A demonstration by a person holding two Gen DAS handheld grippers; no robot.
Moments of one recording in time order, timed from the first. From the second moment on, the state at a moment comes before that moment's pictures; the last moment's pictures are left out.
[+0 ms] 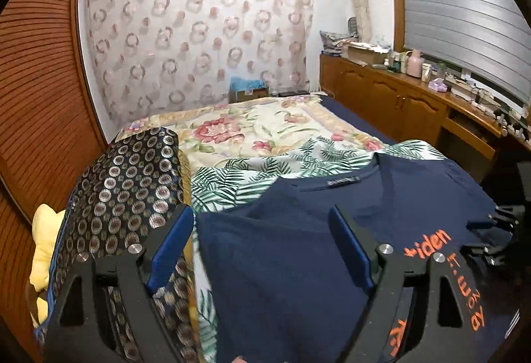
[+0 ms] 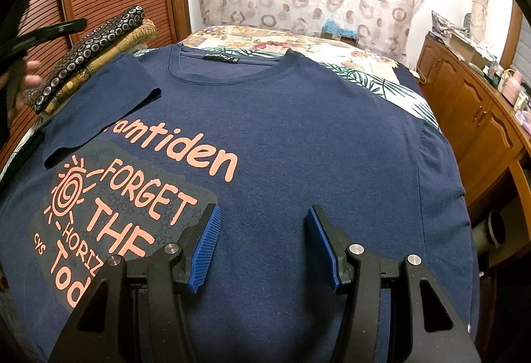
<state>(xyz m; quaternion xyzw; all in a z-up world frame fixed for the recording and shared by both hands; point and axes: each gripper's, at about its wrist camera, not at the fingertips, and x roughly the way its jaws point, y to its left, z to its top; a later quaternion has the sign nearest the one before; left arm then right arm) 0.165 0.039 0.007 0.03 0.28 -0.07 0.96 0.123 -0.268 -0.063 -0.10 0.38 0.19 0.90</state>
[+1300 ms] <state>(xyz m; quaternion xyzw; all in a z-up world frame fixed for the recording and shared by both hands) 0.054 -0.027 -0.052 0.04 0.32 -0.11 0.94 0.101 -0.304 -0.056 -0.04 0.36 0.18 0.91</state>
